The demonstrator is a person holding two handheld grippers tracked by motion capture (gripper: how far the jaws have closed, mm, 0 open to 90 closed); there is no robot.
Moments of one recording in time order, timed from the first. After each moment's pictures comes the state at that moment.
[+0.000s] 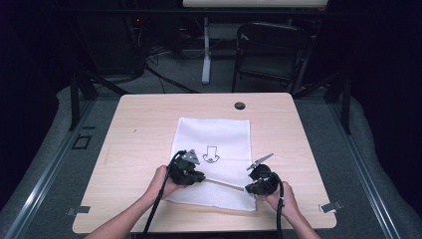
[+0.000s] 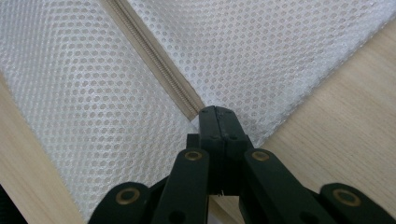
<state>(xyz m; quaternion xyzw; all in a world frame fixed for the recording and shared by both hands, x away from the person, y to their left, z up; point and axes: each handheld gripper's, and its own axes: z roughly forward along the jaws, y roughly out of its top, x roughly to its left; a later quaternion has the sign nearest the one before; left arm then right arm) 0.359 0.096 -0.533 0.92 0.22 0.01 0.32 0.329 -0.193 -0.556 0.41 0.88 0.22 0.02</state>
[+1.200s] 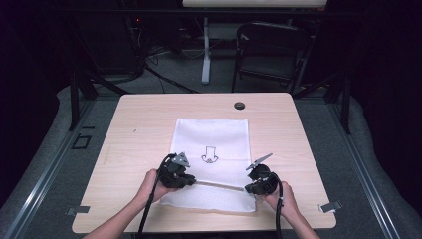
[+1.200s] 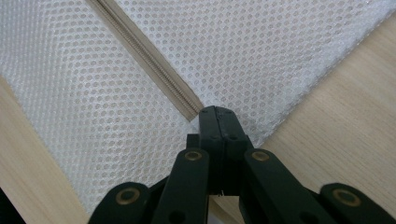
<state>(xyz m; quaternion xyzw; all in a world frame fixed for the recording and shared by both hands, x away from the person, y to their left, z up) 0.349 0.121 -0.534 0.92 0.23 0.01 0.31 0.329 -0.192 -0.555 0.41 0.88 0.22 0.02</state>
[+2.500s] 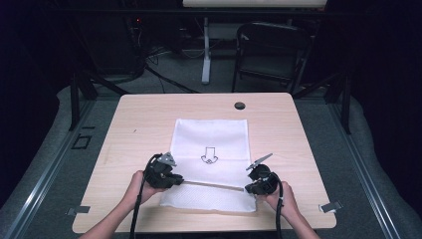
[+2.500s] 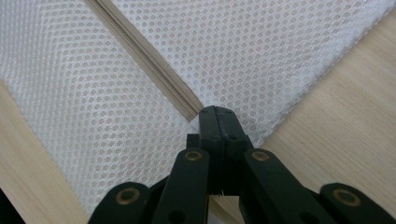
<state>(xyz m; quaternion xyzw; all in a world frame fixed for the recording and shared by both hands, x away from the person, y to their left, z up) 0.348 0.159 -0.533 0.91 0.27 0.01 0.30 0.329 -0.192 -0.555 0.41 0.89 0.22 0.02</state>
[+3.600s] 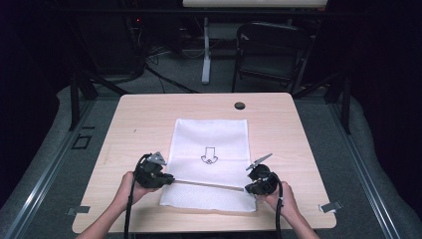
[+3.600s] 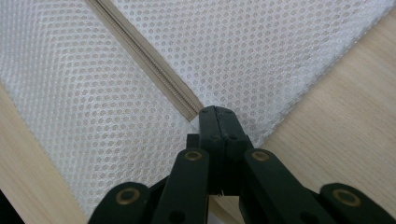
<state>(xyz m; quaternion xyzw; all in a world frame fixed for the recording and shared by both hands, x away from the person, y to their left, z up) 0.346 0.185 -0.533 0.91 0.30 0.02 0.30 0.329 -0.191 -0.555 0.41 0.88 0.22 0.02</state>
